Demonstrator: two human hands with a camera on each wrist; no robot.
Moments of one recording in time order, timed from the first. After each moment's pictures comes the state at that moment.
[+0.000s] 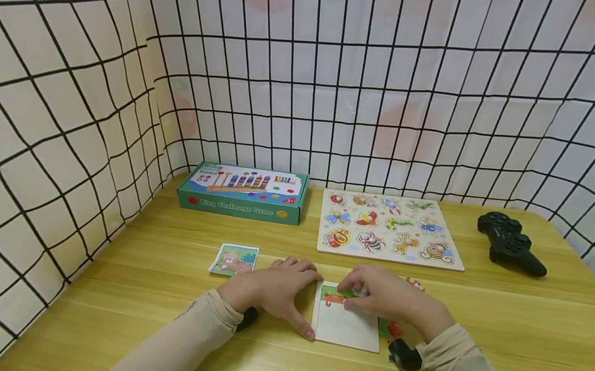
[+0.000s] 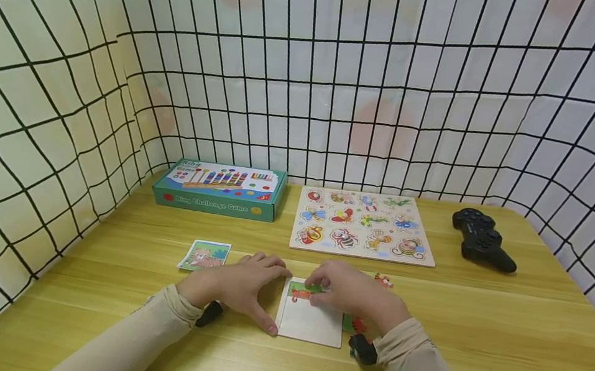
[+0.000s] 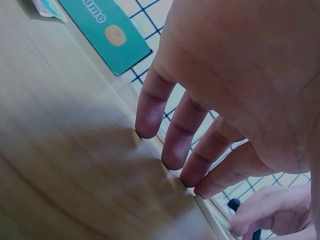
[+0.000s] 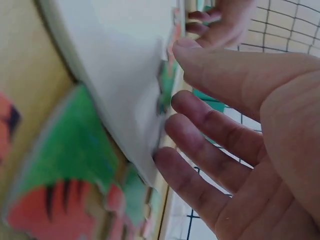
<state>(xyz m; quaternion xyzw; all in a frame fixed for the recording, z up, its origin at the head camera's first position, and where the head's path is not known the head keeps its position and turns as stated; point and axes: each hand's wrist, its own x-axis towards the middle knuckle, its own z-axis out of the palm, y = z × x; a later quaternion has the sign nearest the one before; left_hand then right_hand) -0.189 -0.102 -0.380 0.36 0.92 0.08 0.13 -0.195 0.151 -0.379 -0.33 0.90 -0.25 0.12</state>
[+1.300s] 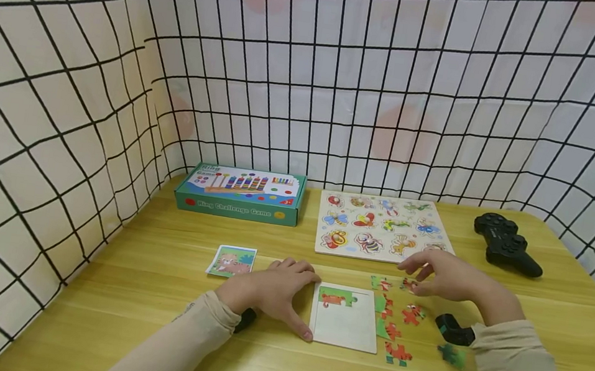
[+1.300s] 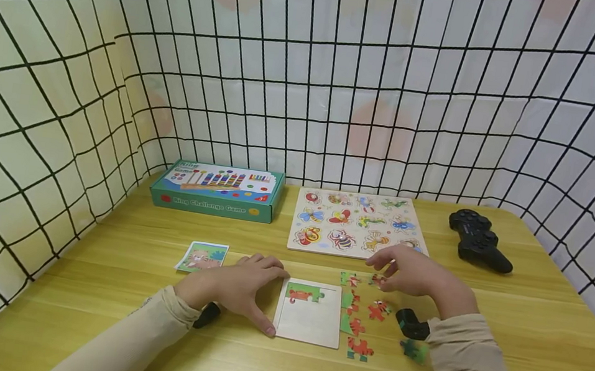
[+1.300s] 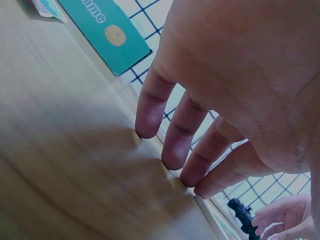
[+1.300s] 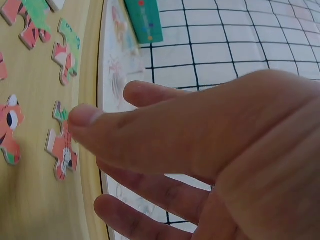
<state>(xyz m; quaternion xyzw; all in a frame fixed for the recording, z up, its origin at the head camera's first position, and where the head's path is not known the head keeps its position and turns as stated) -0.190 -0.103 -0.383 0.37 0.92 0.07 0.13 -0.208 0.249 -0.349 -0.27 0.91 -0.27 0.14</state>
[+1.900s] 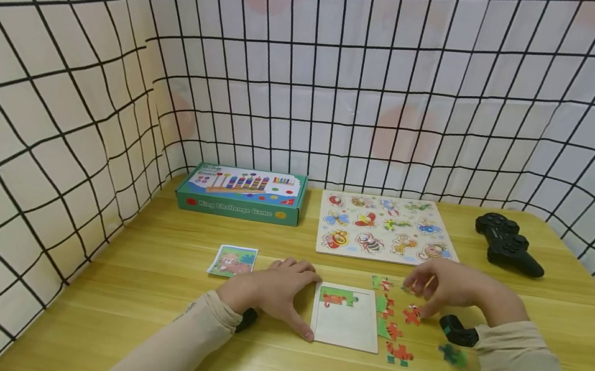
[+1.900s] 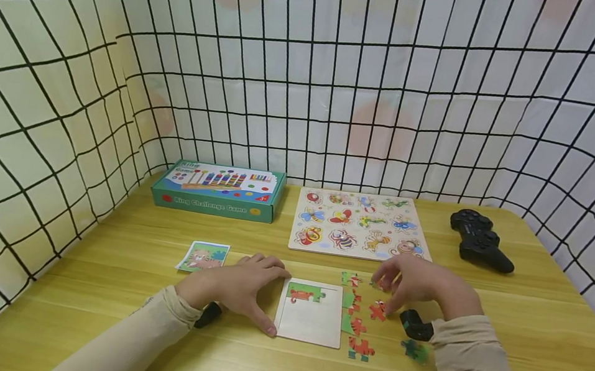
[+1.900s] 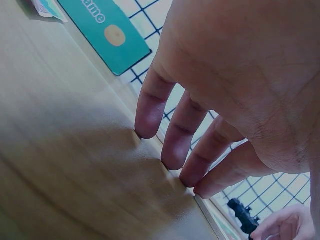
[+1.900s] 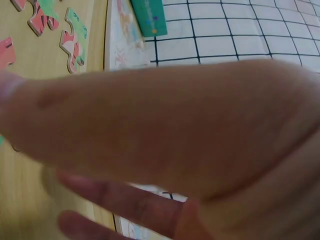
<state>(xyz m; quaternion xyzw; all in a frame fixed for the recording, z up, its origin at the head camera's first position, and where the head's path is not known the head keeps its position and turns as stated) -0.191 -0.102 -0.383 0.36 0.92 0.07 0.13 -0.208 0.252 -0.353 -0.22 0.90 -0.31 0.24</state>
